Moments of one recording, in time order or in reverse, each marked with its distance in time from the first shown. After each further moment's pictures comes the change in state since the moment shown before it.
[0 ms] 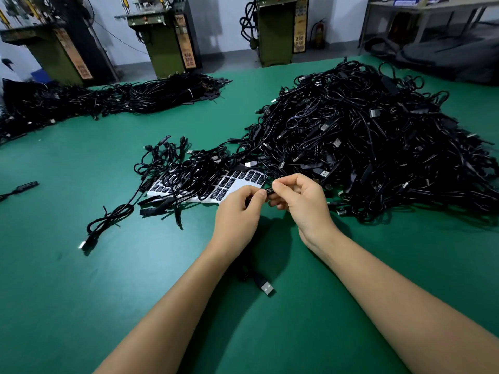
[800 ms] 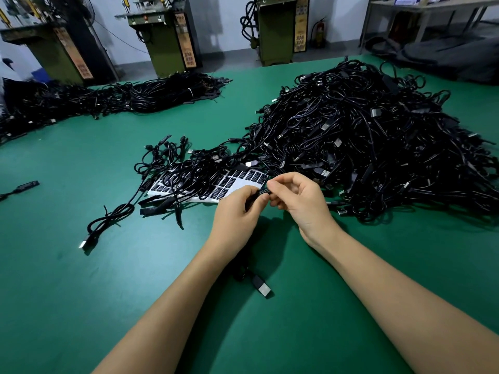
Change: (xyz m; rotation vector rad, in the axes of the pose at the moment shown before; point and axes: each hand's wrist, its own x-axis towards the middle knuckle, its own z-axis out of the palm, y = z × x) left_hand -0.001 -0.001 -0.007 0.131 -0.034 0.126; right_hand 0.001 -0.001 -0.002 -0.023 -0.095 -0.044
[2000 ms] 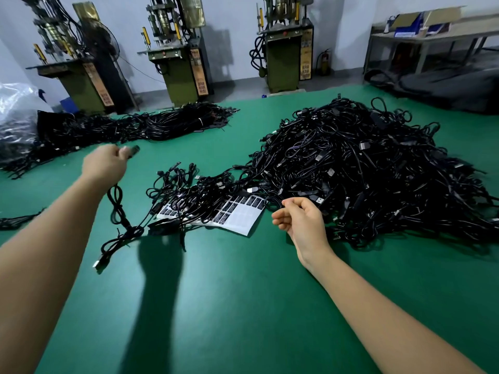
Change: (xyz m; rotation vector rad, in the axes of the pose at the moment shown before) left_hand 0.115 -0.072 -0.215 0.596 0.305 -0.387; right_hand 0.007 -0.001 -0.003 0.165 0.163 0.153
